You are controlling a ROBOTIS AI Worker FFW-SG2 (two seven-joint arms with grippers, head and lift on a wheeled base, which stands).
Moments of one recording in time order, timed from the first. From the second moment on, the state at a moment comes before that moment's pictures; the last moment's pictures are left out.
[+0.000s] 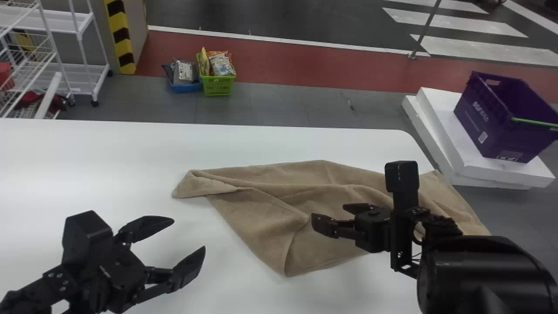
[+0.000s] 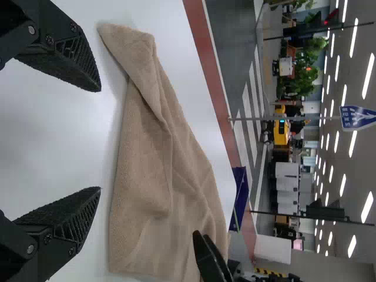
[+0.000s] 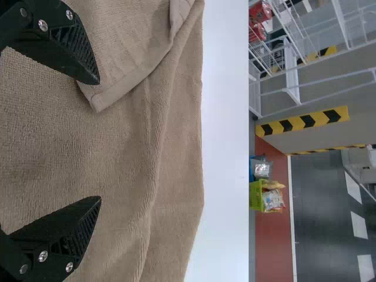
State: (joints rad) left arm 0.31 0.06 -0.04 -1.95 -0.20 0.32 -0.77; right arm 0.08 -0.01 -0.17 -1.97 0.27 0.94 0.74
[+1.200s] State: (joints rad) left arm 0.31 0.06 0.00 -1.93 -0.19 0.30 -0.79; right arm 0.07 0.00 -0.04 -1.86 0.29 0.78 0.70
